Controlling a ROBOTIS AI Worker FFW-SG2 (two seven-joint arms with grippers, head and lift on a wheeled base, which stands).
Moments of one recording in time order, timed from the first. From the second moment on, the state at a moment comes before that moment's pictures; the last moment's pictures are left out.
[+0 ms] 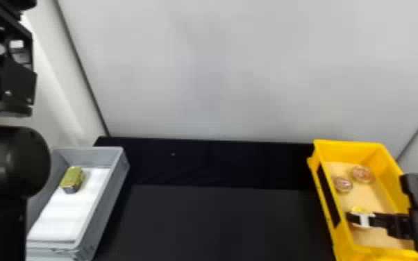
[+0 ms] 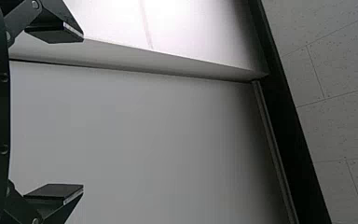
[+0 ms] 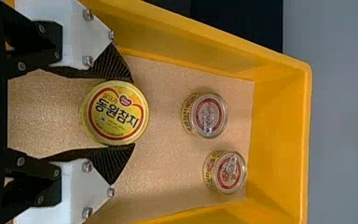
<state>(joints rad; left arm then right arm) -0.27 0.18 0.08 -2.23 -0.03 0.15 0.16 -0.25 -0.31 -0.22 -1.14 0.13 0.76 0.44</state>
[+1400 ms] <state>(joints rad) -0.27 0.17 0.09 -2.24 -0.03 0.16 0.16 -0.19 -0.30 -0.20 -2.05 0.00 0.77 0.11</state>
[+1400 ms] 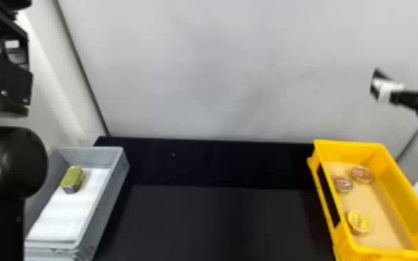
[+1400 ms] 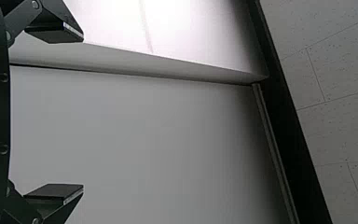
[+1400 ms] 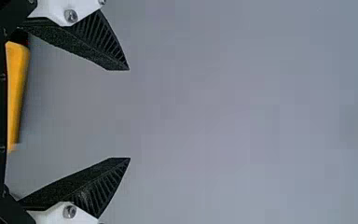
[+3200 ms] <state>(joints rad) -0.26 0.18 0.10 -2.25 -0.03 0.16 0.16 -0.56 -0.33 0.06 -2.30 0.16 0.39 -0.13</state>
